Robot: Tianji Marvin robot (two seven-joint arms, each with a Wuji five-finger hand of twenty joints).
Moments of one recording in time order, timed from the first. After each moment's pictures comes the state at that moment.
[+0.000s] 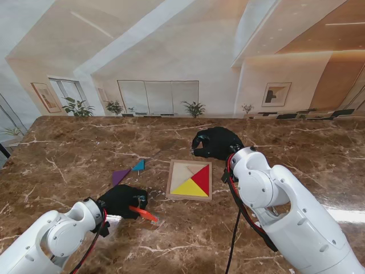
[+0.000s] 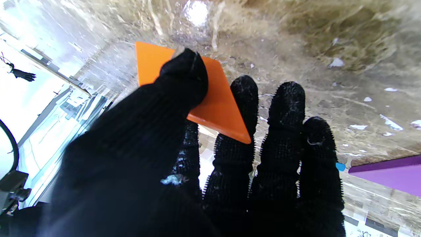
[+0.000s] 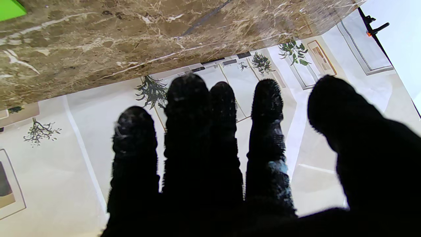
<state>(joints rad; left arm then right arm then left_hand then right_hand) 1.66 -1.04 -1.25 -1.60 0.69 -0.32 -0.21 -1.39 -1.08 1.11 -1.82 -0.68 0.25 0.19 0.94 -0.78 0.72 -0.16 0.75 -0.12 1.15 0.55 1.16 0.17 0.43 1.04 0.89 0.27 0.63 0.65 0.33 0.33 1.07 0.64 0.31 -0.67 1.14 -0.15 0.77 -0.14 0.68 0.28 0.87 0.03 0.79 0.55 1.04 0.01 1.19 0.60 0.52 0.22 1.40 0.78</state>
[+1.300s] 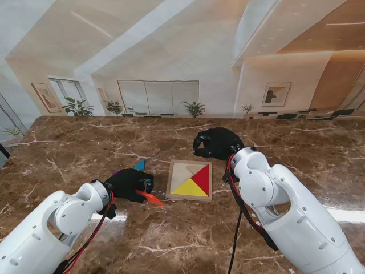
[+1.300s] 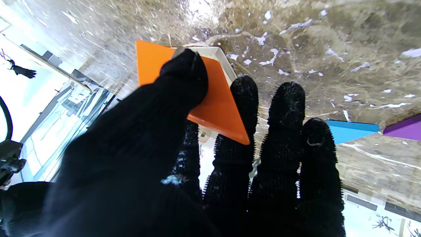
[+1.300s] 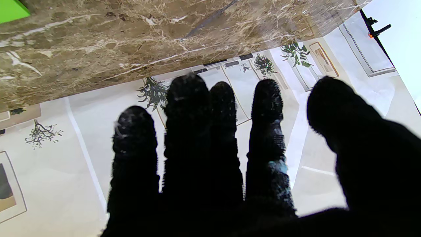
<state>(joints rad) 1.52 -1.03 -1.18 -1.60 0.64 -0.24 -0.28 -1.39 -1.08 1.11 -1.80 -0.68 0.23 0.19 0.94 -0.78 0.72 -0.16 0.75 -0.12 1.16 0.55 1.16 0.17 0.43 1.05 0.89 0.27 0.63 0.65 0.32 0.33 1.07 0.64 0.31 -0.66 1.14 -0.15 0.77 -0.14 0.68 0.28 0.87 0.03 0.79 0.55 1.04 0.01 1.19 0.59 0.52 0.22 1.40 0.77</state>
